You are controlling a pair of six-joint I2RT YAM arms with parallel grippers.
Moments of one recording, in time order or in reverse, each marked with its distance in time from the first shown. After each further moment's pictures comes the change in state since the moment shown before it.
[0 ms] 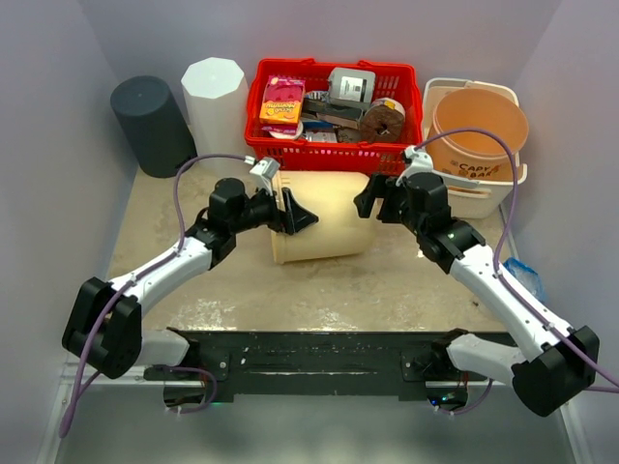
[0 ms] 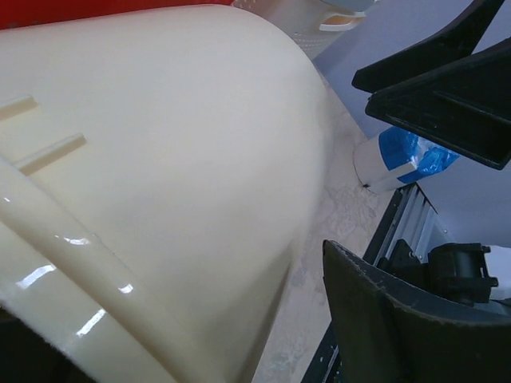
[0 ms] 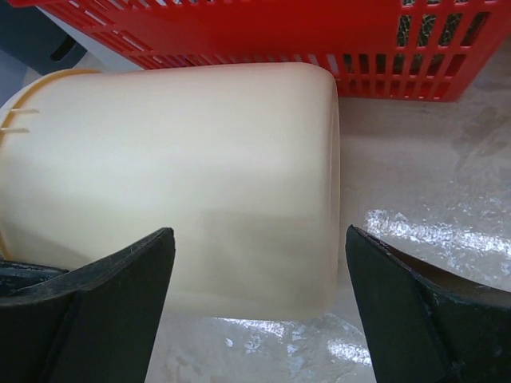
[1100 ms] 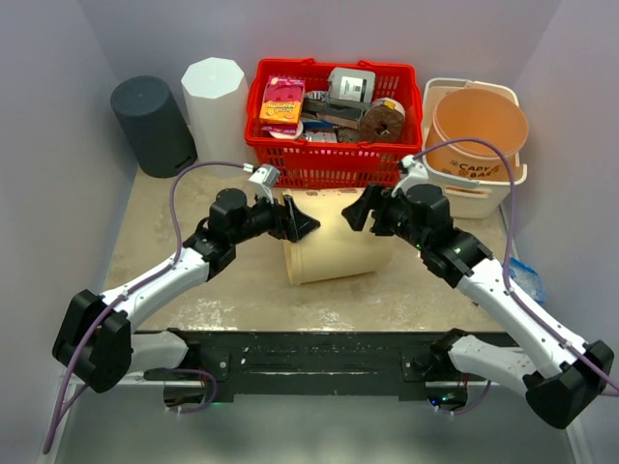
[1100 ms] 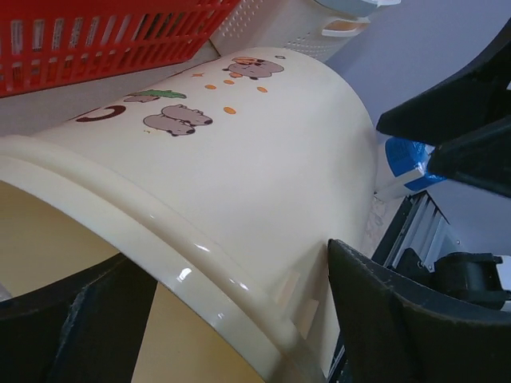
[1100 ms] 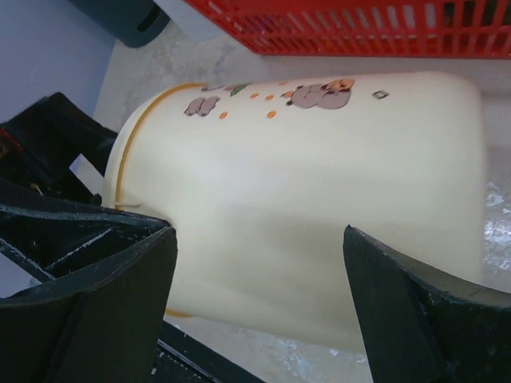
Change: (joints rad) left arm -0.079 -0.082 -0.057 0.008 -0.135 -0.007; right arm 0.083 -0.119 -0.009 -0.065 -0.056 0.130
